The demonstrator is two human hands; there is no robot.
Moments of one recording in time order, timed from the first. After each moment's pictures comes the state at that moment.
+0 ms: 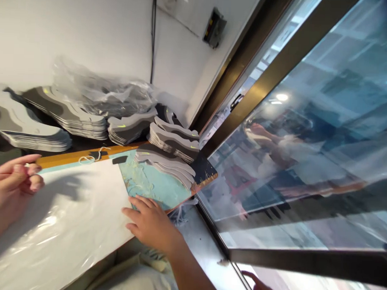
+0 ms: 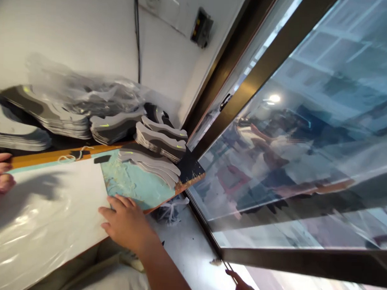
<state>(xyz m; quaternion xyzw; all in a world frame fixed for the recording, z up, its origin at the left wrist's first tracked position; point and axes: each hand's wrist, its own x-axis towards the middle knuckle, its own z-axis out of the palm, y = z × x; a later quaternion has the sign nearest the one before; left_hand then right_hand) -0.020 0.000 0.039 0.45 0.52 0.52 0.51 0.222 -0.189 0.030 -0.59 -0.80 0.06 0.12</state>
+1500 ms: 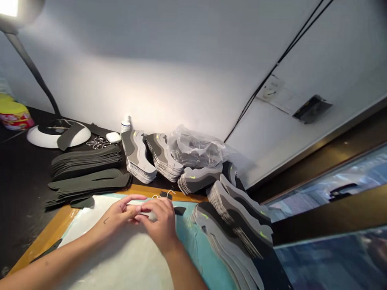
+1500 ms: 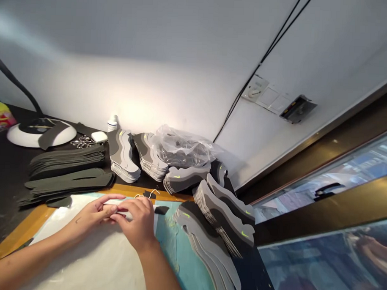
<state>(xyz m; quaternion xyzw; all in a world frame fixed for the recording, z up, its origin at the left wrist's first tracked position) -0.029 -0.002 0.002 0.42 0.44 0.43 0.67 0.138 0.003 0.006 -0.43 -0.79 0.15 0.41</state>
